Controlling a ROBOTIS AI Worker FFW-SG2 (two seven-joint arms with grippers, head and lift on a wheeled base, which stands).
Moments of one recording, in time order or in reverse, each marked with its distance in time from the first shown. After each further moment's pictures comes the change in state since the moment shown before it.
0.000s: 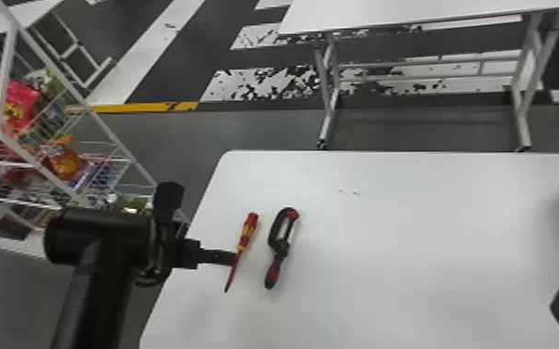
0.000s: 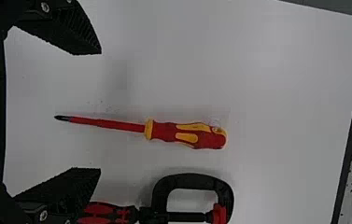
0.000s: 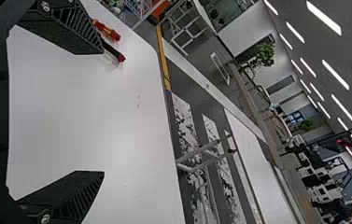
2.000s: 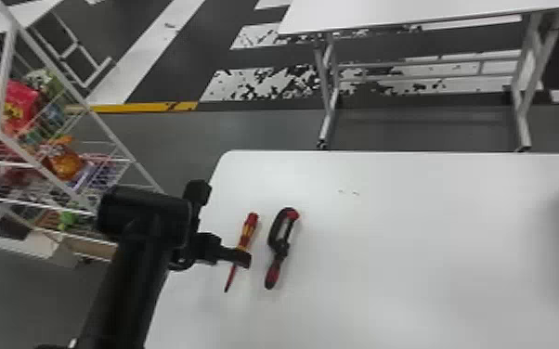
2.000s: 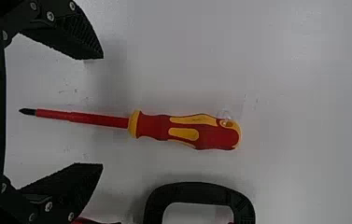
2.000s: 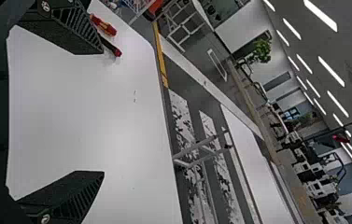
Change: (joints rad) left arm -0.201 -0.017 -0.164 0.308 -0.084 -0.026 -0.004; right arm -0.002 0.000 -0.037 0.004 -0.023 -0.002 0.005
